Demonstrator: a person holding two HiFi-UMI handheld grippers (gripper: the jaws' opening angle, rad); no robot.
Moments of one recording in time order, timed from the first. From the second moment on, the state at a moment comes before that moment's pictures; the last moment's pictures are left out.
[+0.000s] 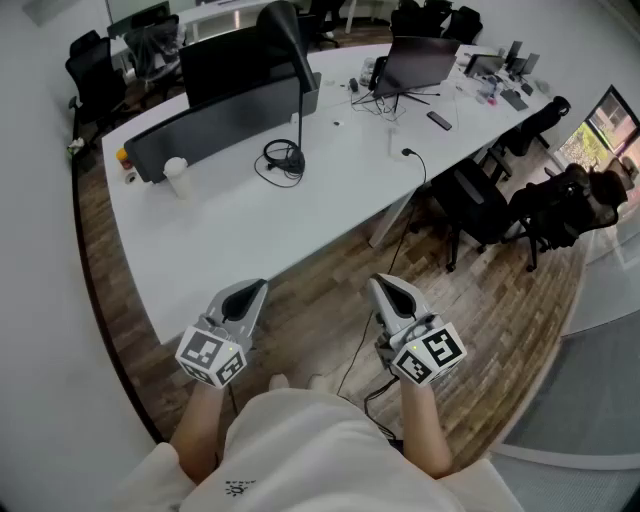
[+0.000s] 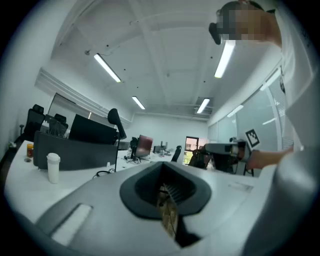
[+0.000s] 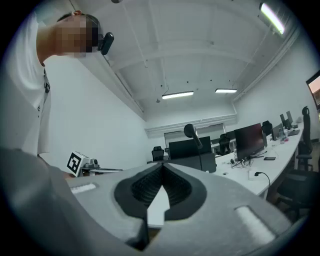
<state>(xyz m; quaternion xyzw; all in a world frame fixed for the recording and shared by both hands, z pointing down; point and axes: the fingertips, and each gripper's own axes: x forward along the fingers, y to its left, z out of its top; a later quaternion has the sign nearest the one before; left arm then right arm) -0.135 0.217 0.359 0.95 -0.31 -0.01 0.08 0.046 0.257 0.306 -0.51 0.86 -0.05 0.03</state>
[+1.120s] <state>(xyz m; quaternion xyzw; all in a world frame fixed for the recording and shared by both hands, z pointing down) -0.166 0.222 0.368 0.96 -0.27 -0.01 0.07 -0.010 0.258 0.314 -0.49 0.87 -0.04 0.01</state>
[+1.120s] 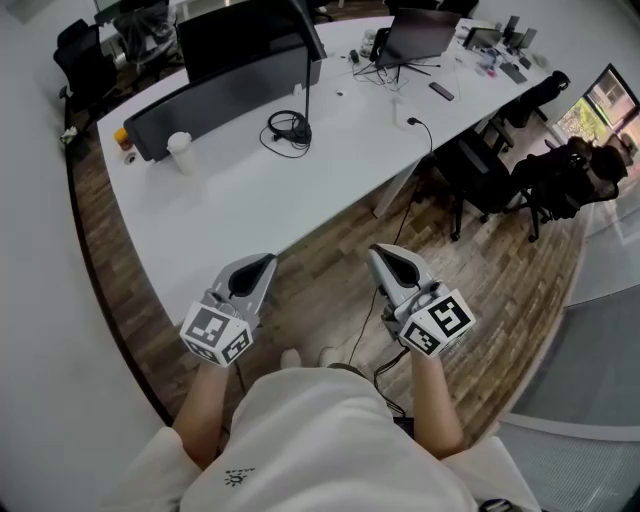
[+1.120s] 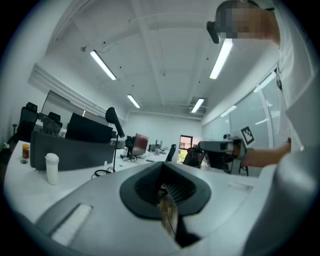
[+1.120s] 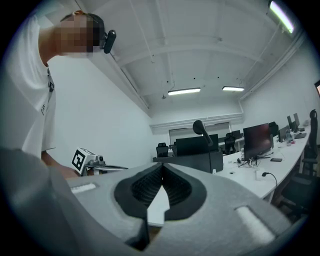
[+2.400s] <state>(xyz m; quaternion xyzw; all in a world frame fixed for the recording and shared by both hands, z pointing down) -0.209 0.165 0.386 0.95 -0.30 -0.01 0.08 -0.009 0.176 0.327 -0.50 0.86 -0.07 0.04</state>
